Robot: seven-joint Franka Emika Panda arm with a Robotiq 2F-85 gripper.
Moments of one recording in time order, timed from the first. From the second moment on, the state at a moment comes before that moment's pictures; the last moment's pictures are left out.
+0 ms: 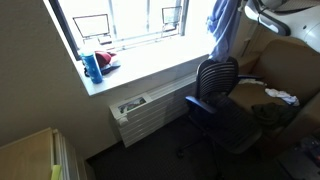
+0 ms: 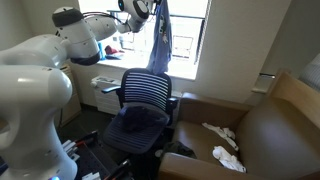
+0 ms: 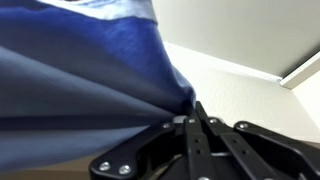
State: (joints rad) arm 0.91 1.43 -1.82 -0.98 0.88 3.18 1.93
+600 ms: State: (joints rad) arm 0.94 1.47 -1.92 -1.19 0.70 3.20 2.30
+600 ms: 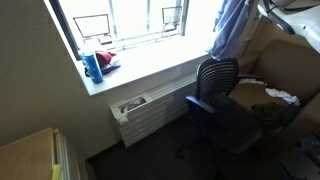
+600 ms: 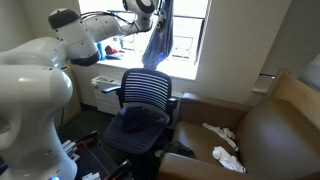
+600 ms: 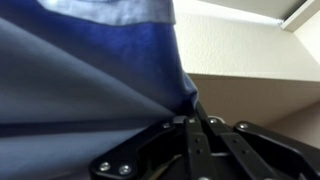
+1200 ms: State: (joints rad) arm 0.96 1.47 -1.91 -1.28 0.46 3.19 2.56
